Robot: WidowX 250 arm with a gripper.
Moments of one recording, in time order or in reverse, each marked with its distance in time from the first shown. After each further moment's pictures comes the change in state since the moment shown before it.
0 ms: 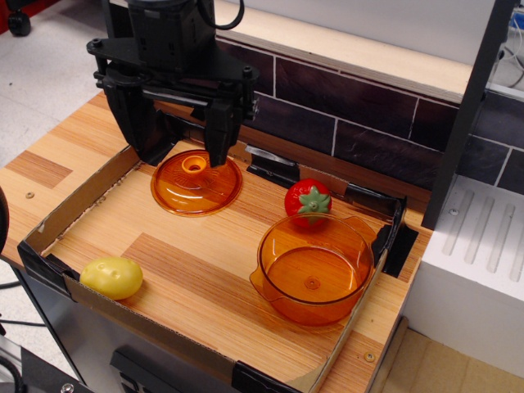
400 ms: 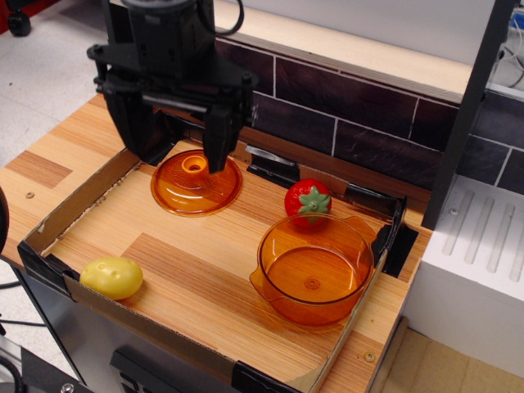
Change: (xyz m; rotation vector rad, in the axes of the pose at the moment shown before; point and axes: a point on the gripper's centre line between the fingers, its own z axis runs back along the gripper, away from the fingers) arm -0.004 0.000 -0.005 0.003 0.021 -0.030
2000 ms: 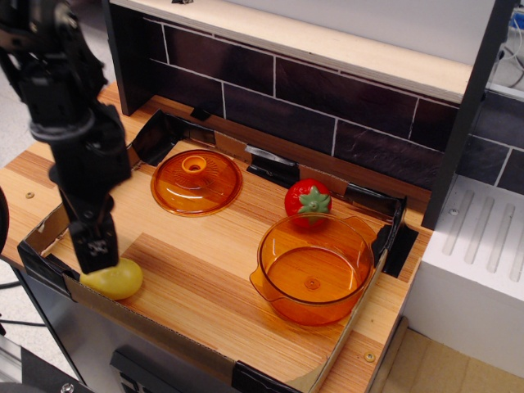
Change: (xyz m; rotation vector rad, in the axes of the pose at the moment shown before) arm -0.030 0.070 -0.094 -0.065 0.109 -0.802
